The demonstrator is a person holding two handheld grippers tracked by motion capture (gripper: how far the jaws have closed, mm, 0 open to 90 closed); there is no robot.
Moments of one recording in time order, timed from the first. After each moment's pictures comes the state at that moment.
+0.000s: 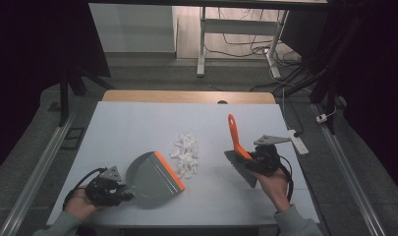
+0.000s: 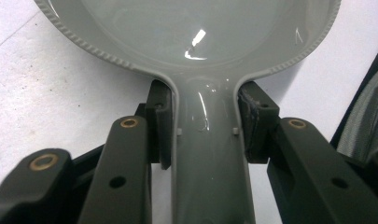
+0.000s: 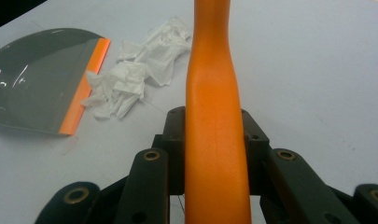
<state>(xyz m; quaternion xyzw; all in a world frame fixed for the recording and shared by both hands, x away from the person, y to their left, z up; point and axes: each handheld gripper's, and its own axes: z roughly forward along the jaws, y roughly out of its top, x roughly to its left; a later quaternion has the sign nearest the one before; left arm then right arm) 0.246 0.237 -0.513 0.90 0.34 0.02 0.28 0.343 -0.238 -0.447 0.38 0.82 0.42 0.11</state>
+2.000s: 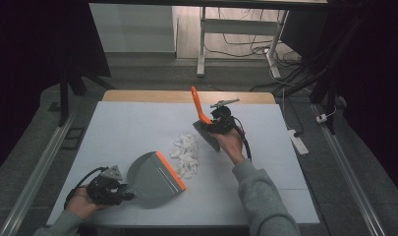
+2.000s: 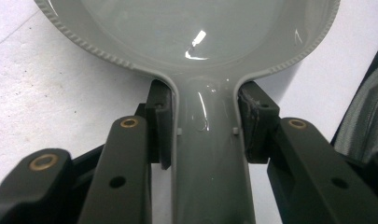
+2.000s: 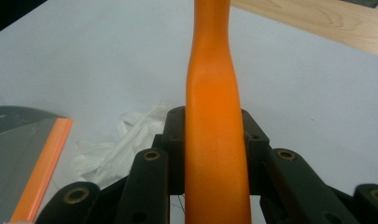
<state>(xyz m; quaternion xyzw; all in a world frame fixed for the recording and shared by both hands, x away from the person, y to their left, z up) 0.249 0.235 -0.514 0.90 0.34 0.02 0.28 0.475 -0.120 -0.461 0.37 0.84 0.39 0.09</state>
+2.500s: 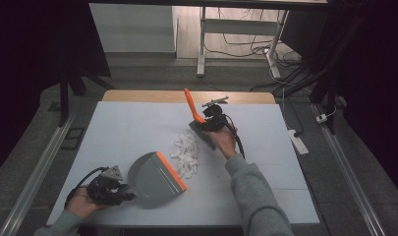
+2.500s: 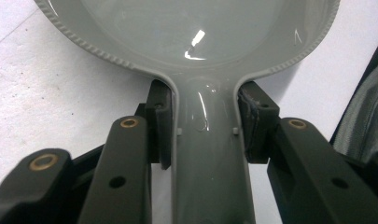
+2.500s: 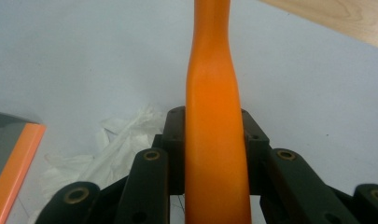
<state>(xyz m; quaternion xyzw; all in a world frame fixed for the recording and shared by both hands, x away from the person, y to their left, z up) 0.249 0.235 -0.514 0.90 0.34 0.01 0.29 0.495 -0.099 -0.478 0.36 0.86 0.36 0.09</state>
